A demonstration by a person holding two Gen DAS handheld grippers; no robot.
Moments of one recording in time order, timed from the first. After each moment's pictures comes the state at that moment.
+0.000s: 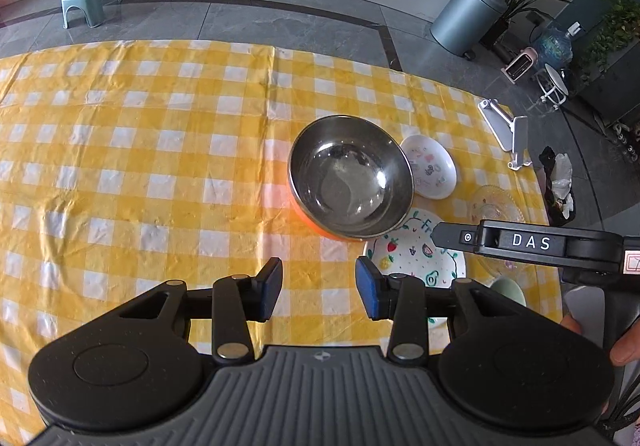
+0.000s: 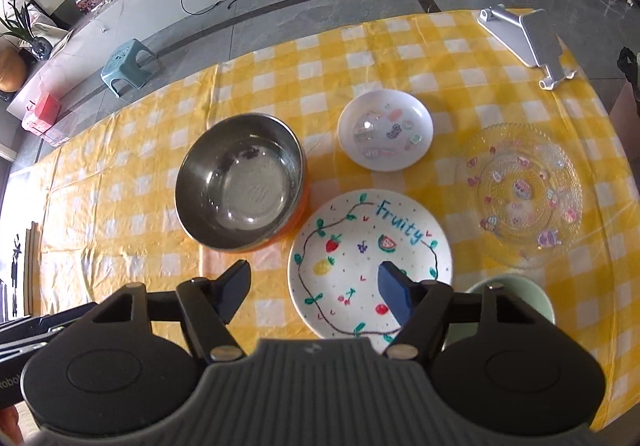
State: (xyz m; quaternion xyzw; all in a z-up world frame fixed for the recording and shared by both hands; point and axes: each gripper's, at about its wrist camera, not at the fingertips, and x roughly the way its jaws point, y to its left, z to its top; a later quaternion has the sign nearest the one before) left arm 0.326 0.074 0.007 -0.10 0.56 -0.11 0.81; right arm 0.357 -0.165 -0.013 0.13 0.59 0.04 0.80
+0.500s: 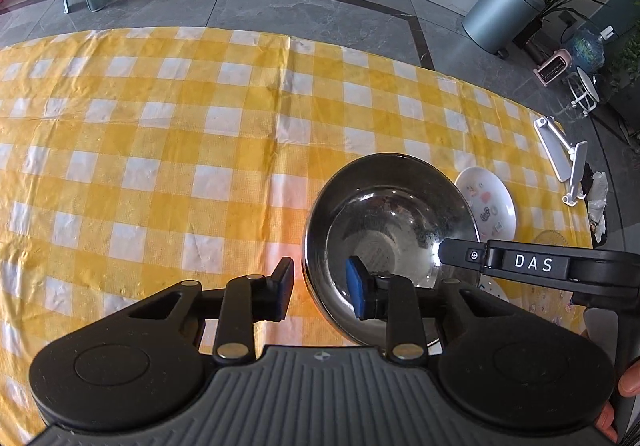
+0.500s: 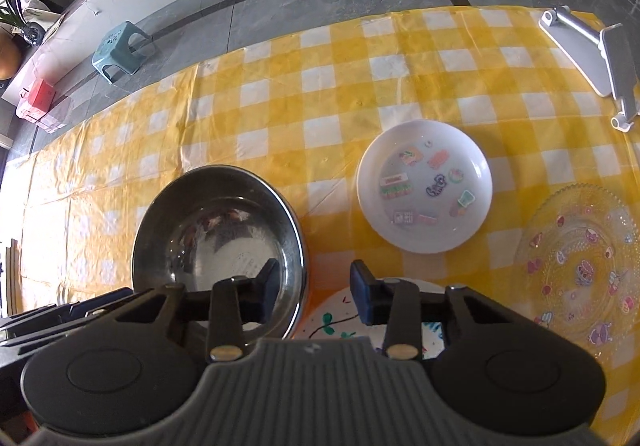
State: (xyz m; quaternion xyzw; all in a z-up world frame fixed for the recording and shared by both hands) left arm 0.407 0.066 -0.063 -0.11 0.59 -0.08 0.80; right arm 0.443 -0.158 -0.080 0.13 0.62 0.06 0.77
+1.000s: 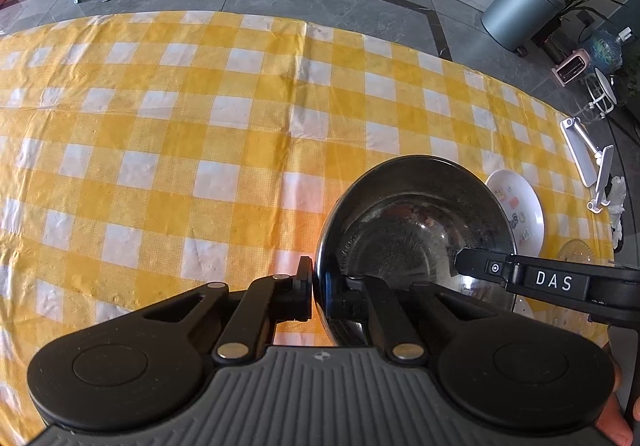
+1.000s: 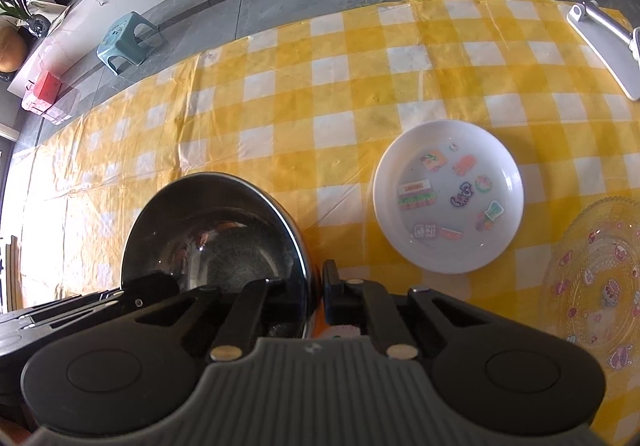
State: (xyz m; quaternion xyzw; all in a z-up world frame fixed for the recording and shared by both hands) left arm 0.418 0.064 -0.081 -0.09 0.60 -0.05 0.79; right arm 0.450 -0.148 -0.089 0.12 0.62 0.07 0.77
